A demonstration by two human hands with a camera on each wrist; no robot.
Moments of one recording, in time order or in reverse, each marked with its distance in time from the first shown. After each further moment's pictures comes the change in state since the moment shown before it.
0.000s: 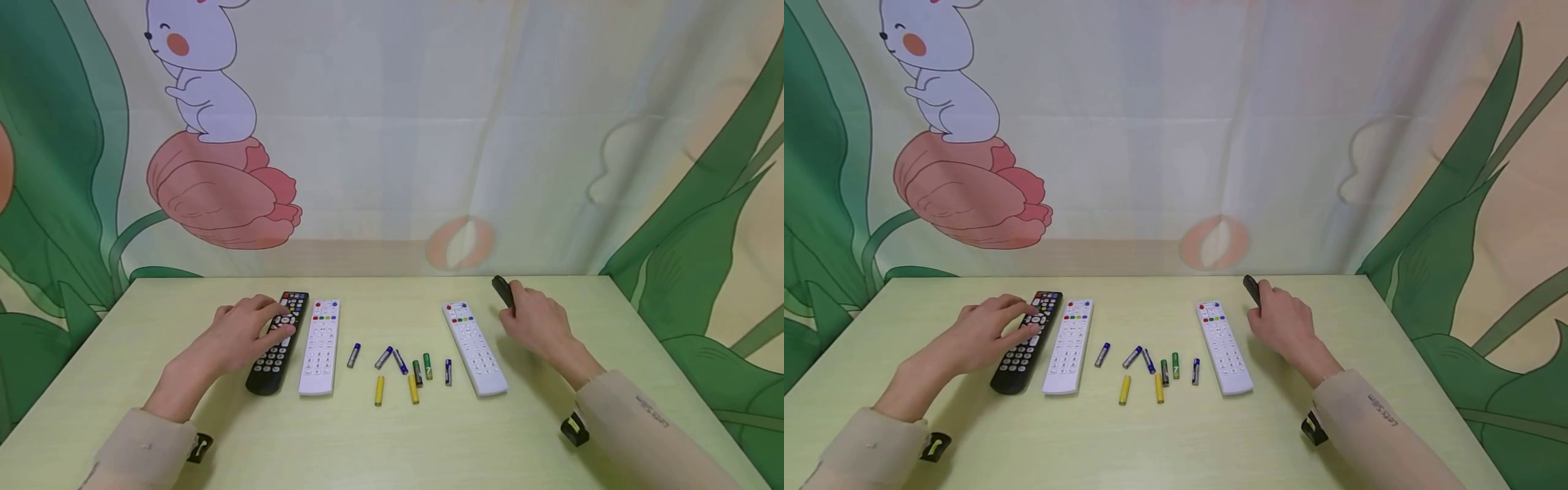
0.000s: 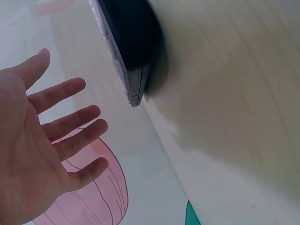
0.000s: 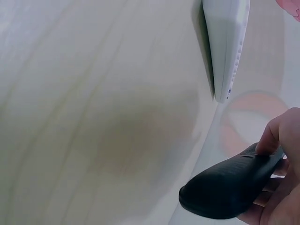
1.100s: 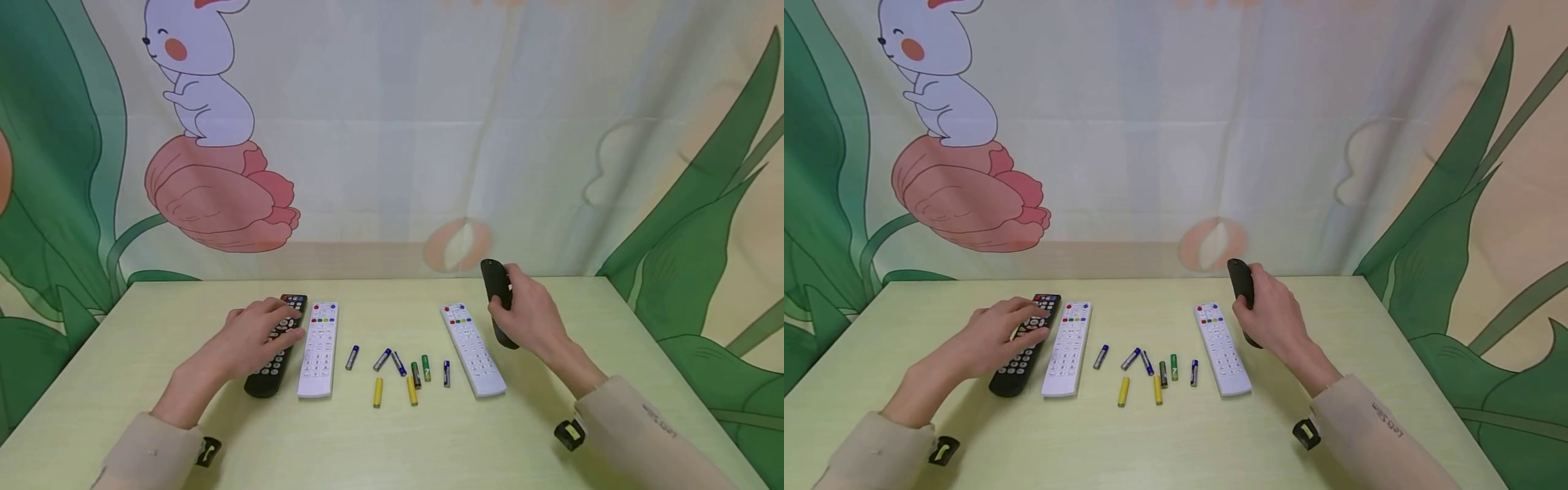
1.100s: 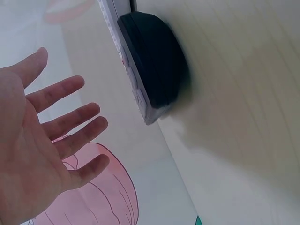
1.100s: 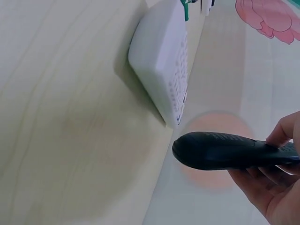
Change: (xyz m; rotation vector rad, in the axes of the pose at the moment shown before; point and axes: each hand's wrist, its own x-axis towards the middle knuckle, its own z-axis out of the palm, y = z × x) left_hand 0.003 0.013 0.003 -0.062 0.042 0.074; right_hand -0.010 -0.032 -0.024 0.240 0.230 -0.121
